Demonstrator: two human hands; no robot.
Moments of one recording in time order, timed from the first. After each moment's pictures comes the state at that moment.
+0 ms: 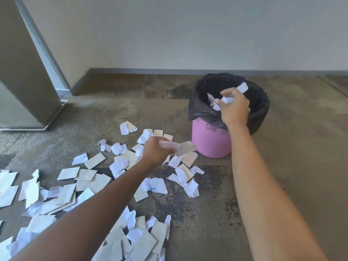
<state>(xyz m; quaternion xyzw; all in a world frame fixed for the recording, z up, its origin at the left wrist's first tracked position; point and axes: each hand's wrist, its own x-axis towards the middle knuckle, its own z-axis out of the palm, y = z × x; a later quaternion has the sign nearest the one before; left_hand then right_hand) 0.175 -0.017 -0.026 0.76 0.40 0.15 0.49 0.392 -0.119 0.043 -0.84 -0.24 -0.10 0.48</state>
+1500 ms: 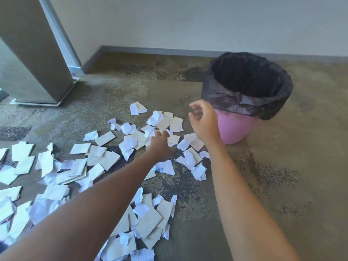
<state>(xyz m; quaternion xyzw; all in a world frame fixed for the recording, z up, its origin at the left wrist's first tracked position) 0.165 -0.004 -0.101 0.87 0.42 -0.03 0.27 0.307 -0.088 -0.050 -0.75 -0.41 0.02 0.51</state>
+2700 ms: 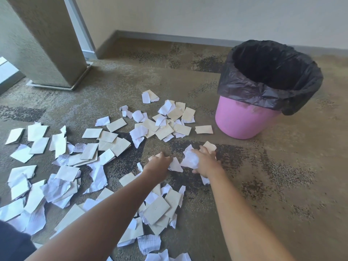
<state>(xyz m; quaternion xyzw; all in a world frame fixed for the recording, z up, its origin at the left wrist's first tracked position) 0.089 -0.029 -0.185 0.92 0.32 -0.18 0.14 0.258 -0.137 -0.169 -0.85 -0.42 0.31 0.00</state>
